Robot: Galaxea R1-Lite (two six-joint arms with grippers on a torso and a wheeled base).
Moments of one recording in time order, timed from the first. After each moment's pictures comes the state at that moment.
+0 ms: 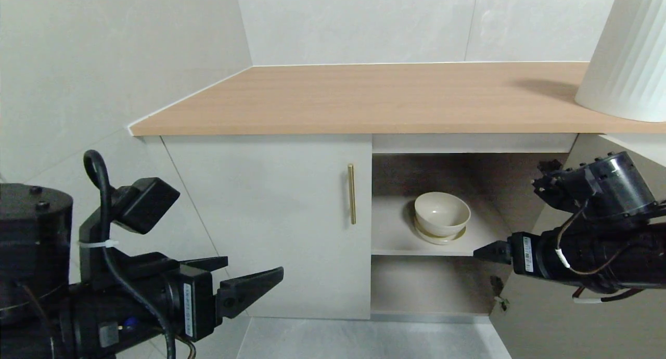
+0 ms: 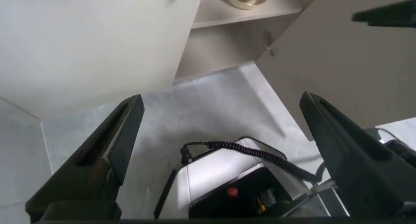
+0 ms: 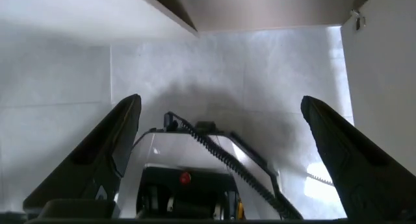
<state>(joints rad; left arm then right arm) -0.62 1.23 -0.62 -0.15 0.02 -0.36 0.48 1.52 -0.85 0.13 -0.10 0.53</state>
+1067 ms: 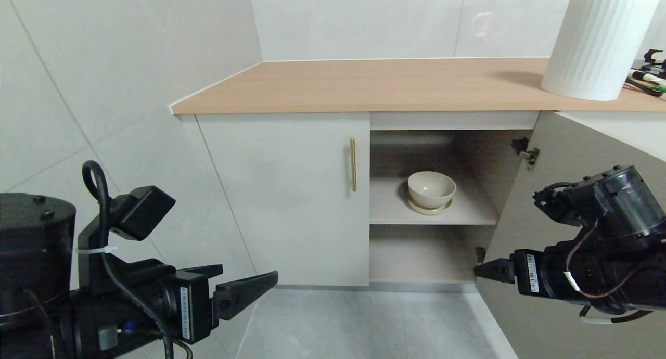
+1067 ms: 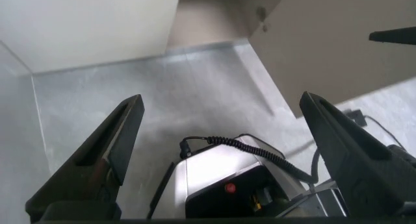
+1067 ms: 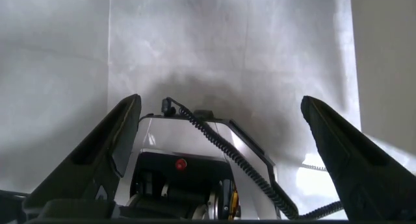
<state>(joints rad) -0.60 1.23 -0.60 -0.15 0.02 -0.40 0.53 1.48 -0.81 0.13 -0.12 0.53</state>
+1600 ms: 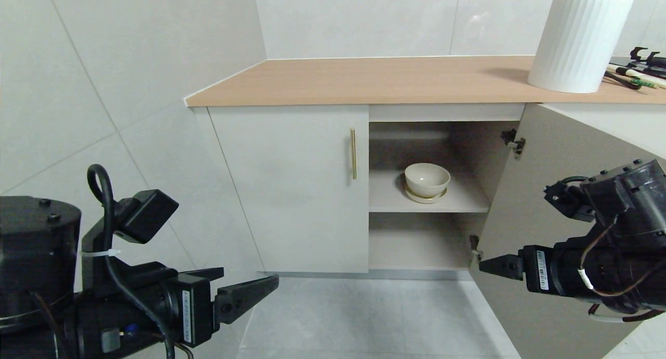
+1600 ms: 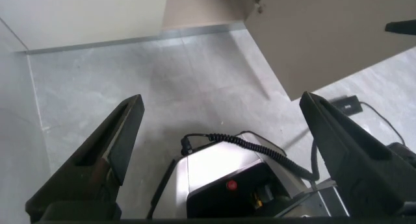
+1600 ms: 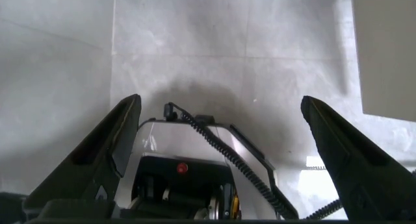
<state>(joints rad) -0.60 1.23 -0.59 -0.15 0.01 -0.39 0.53 1.44 -0.81 0.14 -0.12 0.52</state>
